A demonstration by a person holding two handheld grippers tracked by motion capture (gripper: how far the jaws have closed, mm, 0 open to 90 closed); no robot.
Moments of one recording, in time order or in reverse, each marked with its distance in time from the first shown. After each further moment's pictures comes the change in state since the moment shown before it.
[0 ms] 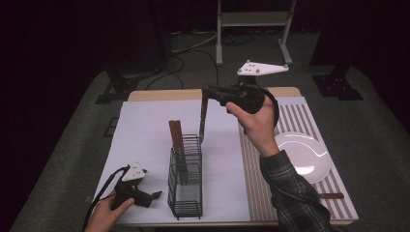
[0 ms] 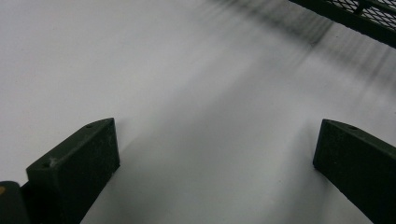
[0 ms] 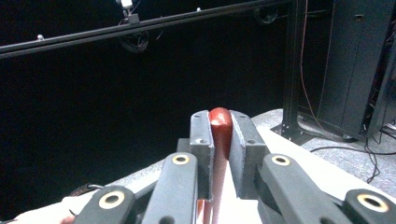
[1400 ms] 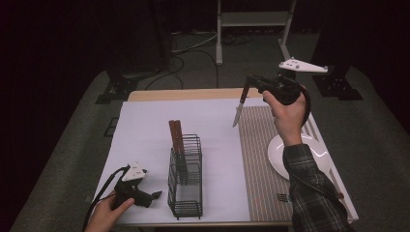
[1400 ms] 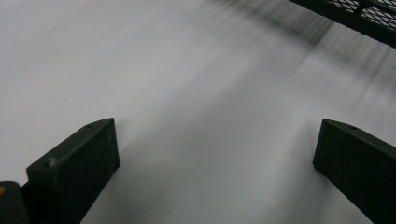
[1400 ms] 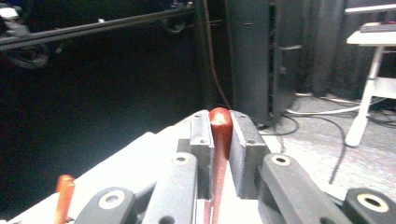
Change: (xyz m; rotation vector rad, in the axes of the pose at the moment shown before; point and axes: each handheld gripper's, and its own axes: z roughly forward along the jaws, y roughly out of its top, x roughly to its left) left arm 0.000 0.000 0.000 -0.002 0.000 -0.001; right arm -0.080 -0.024 -0.053 -0.059 -0.335 0.071
